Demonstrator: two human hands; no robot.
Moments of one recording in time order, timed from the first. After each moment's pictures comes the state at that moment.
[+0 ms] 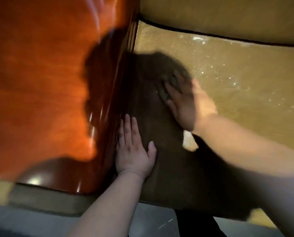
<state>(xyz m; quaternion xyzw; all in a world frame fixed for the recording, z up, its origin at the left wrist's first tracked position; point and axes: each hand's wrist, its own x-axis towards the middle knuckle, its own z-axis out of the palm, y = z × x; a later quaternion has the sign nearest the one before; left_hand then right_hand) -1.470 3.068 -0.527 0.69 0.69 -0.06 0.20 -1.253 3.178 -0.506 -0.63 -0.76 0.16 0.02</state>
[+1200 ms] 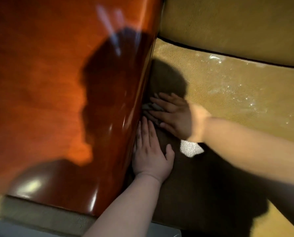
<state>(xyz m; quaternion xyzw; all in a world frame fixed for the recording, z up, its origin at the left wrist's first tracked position) -1.454 3.114 -0.518 0.69 0.68 -0.02 0.23 -1.297 3.219 -0.508 -0.41 -0.89 0.20 0.05</state>
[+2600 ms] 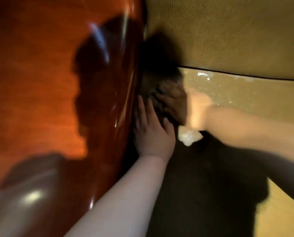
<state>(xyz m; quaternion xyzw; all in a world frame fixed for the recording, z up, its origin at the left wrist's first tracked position) -1.400 3.232 -0.511 0.65 0.70 0.09 0.27 -1.245 3.303 -0.502 -0.49 -0.86 0.17 -0.01</state>
